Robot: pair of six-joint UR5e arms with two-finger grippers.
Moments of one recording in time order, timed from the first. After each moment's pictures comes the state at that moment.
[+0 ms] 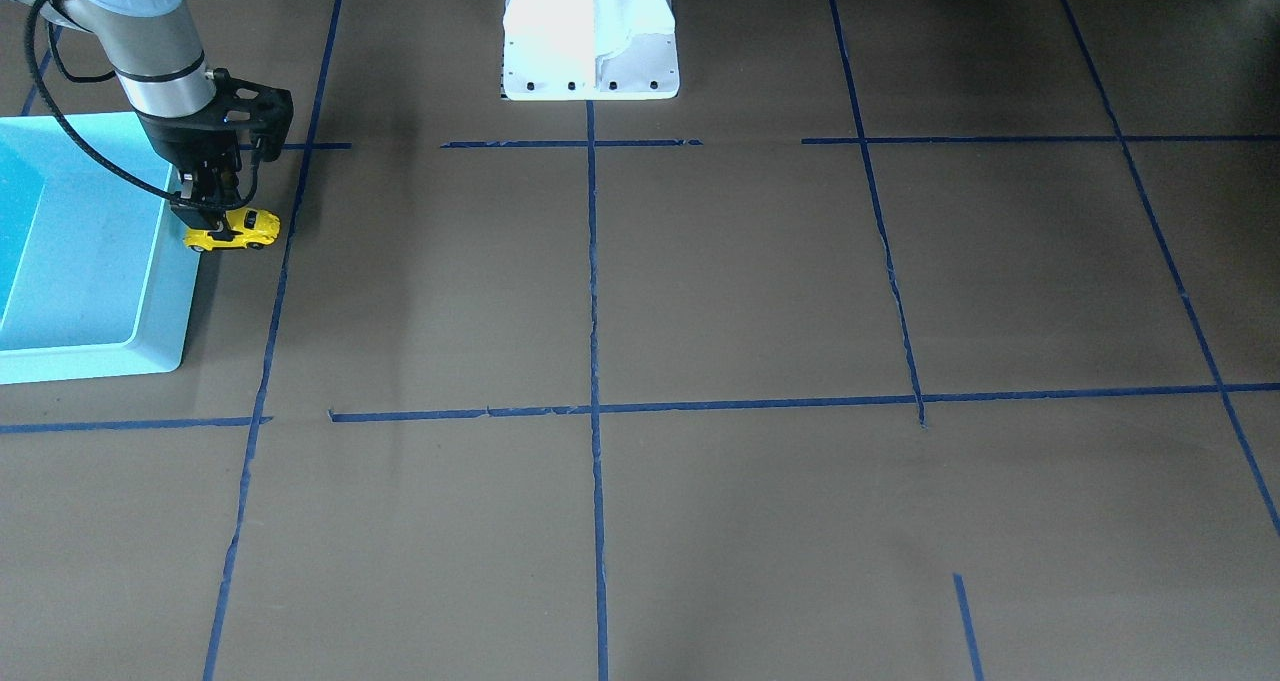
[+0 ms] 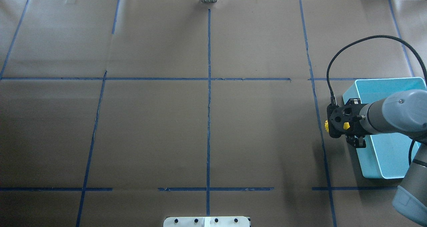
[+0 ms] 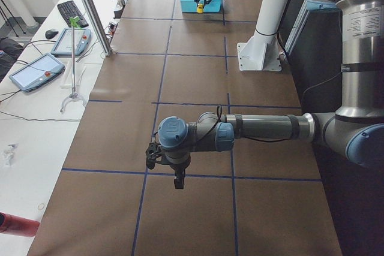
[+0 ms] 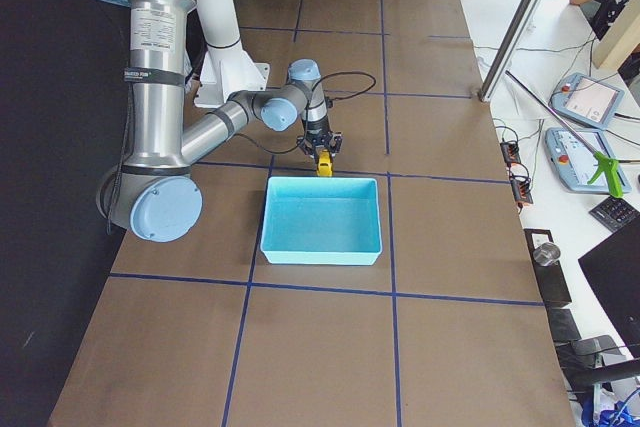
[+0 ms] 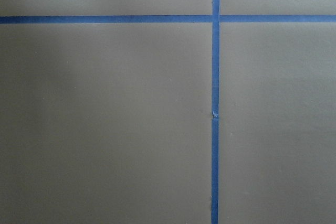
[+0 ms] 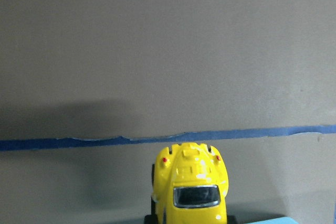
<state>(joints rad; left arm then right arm) -1.59 -1.44 -1.69 -1.52 -2.37 0.06 0.64 -1.64 2.16 -1.45 1.78 -0.46</state>
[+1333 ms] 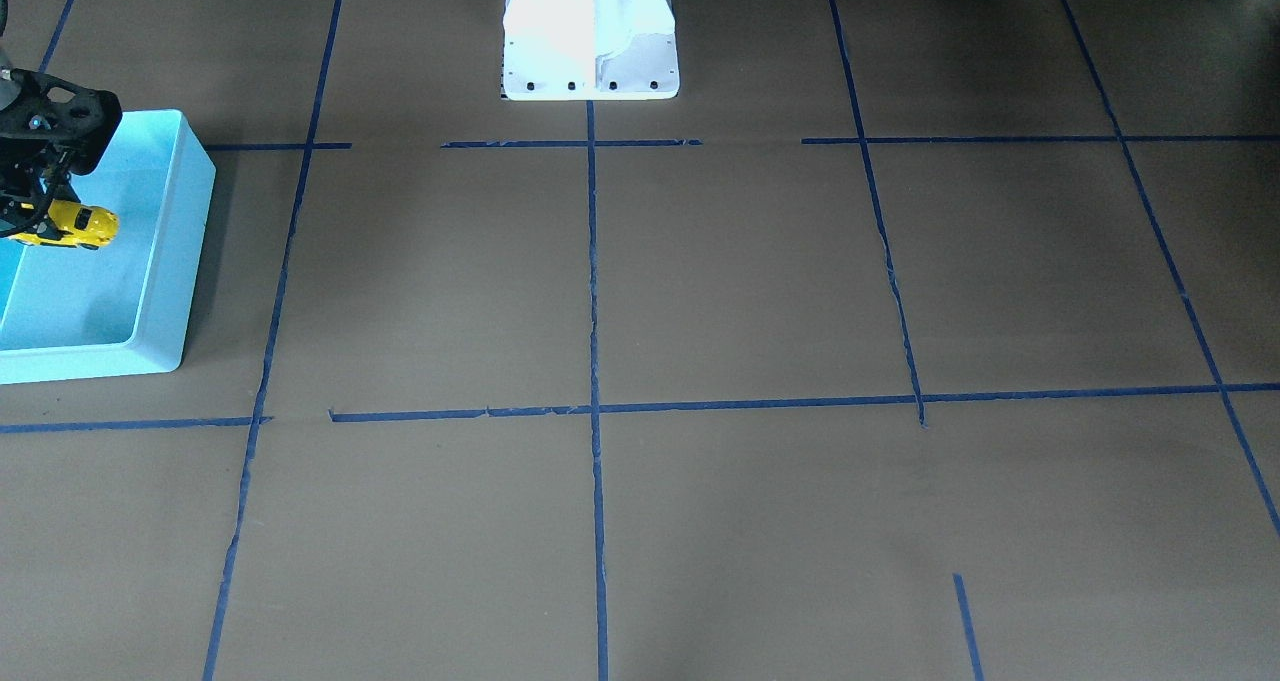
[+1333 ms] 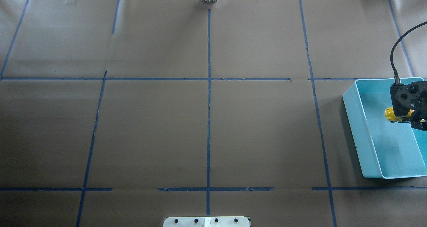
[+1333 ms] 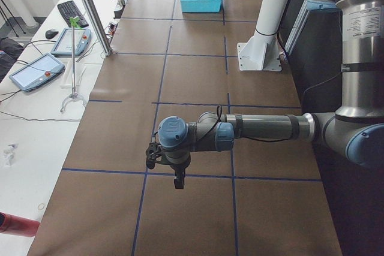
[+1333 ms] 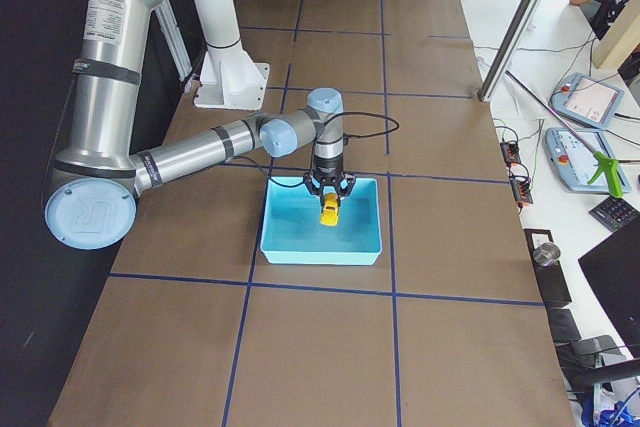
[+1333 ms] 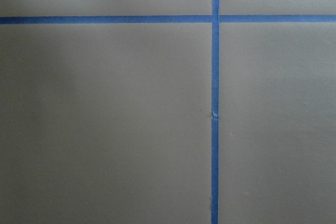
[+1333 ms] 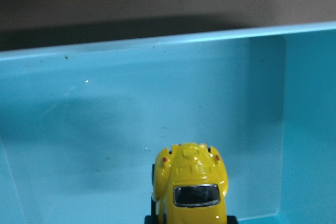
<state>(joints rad) -1.59 -1.45 -1.69 -1.52 -2.36 0.06 0.95 -1.76 2.03 -1.46 1.93 -0.79</state>
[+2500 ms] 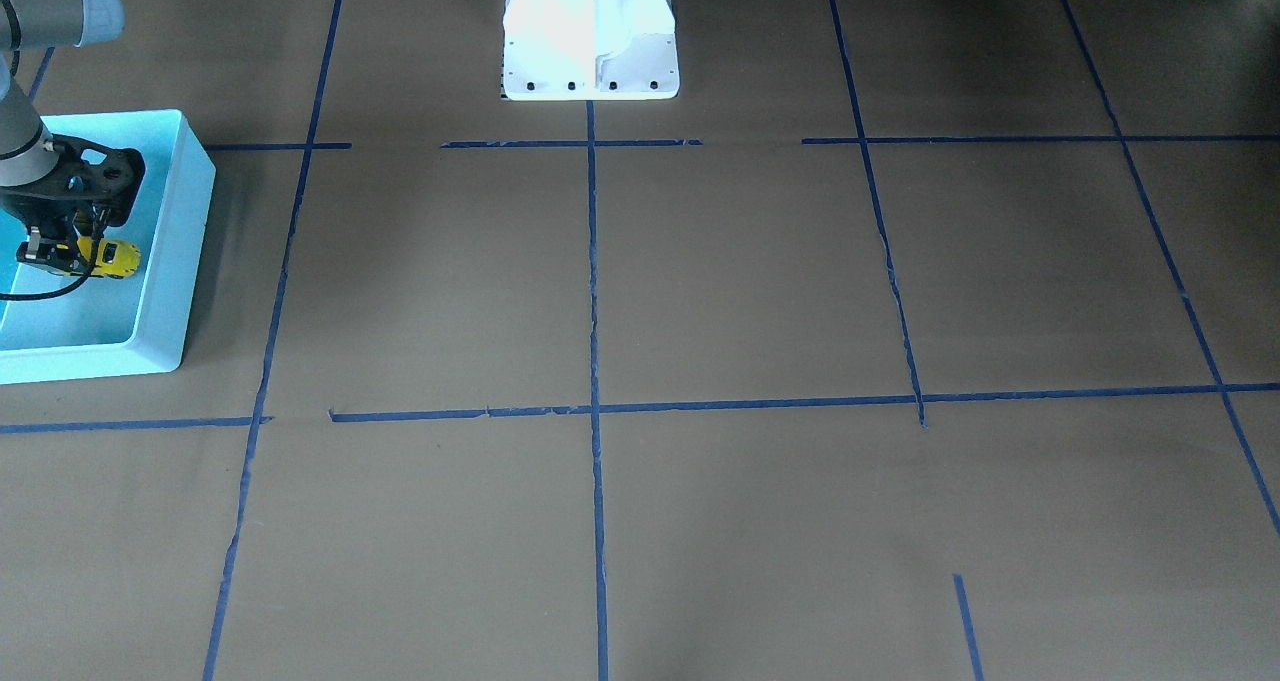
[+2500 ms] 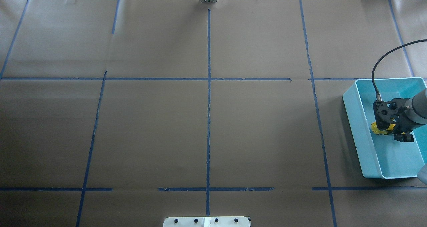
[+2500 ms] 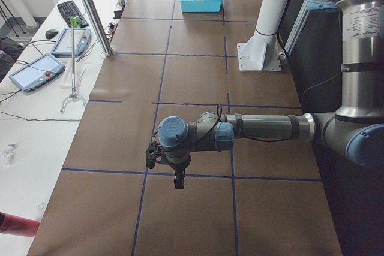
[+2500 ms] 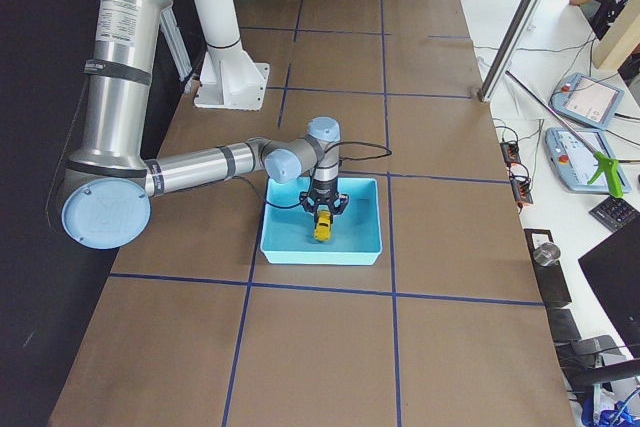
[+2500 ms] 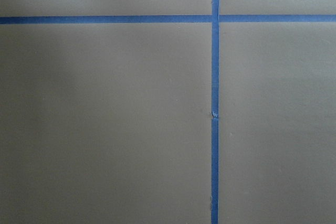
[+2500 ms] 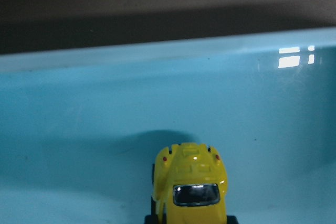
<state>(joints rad) -1.59 -1.44 -1.69 -1.53 -2.36 0.06 0.83 -1.75 1.89 -1.32 1.93 -0.71</state>
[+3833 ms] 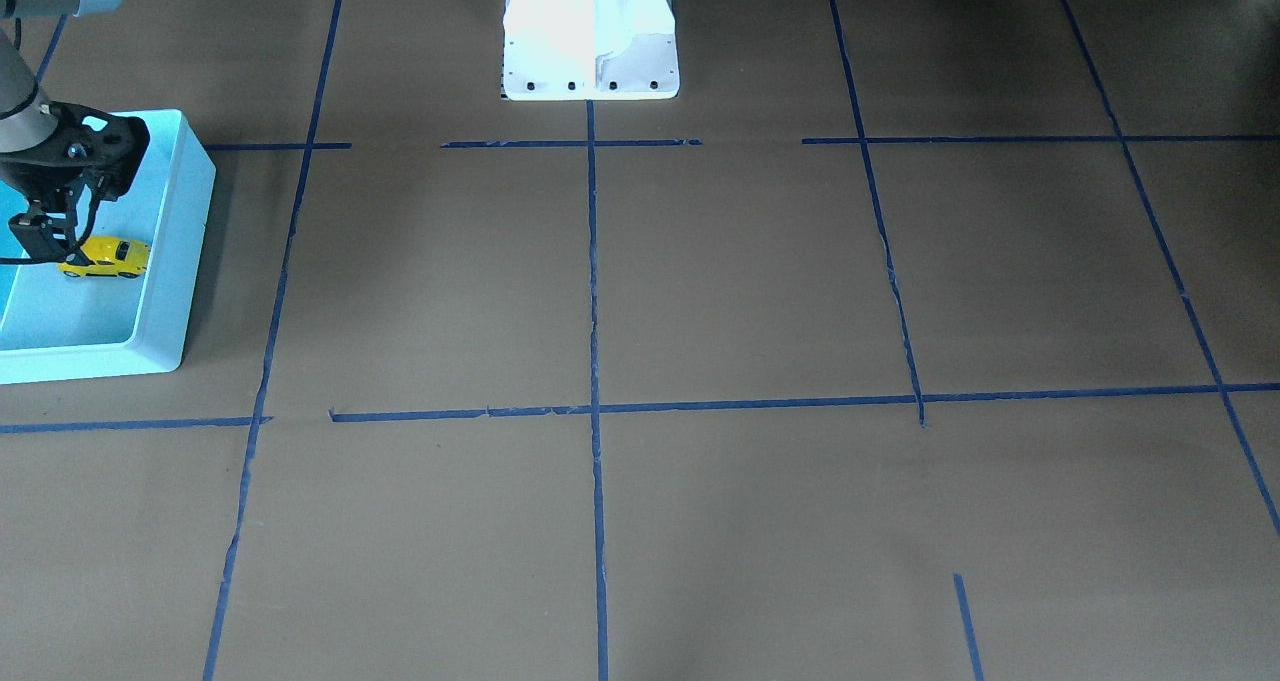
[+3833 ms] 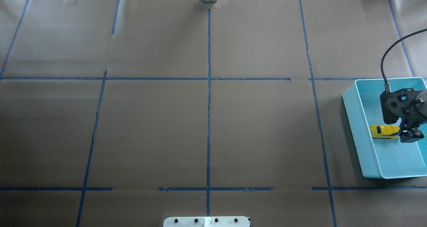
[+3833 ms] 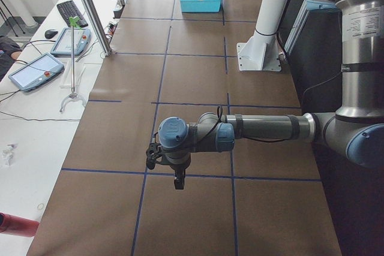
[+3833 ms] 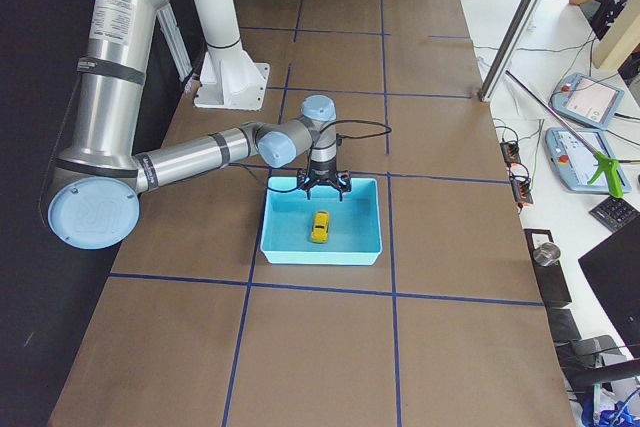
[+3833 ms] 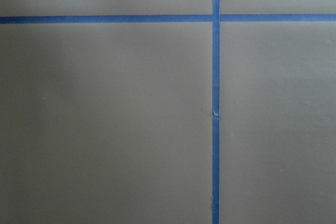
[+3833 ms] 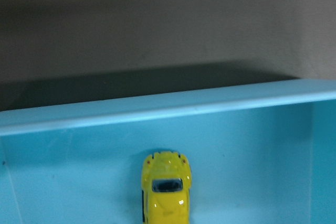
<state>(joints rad) -1.59 -1.44 -1.69 -1.53 -2.36 0.06 0.92 -1.78 2.05 -1.38 1.99 -0.68</state>
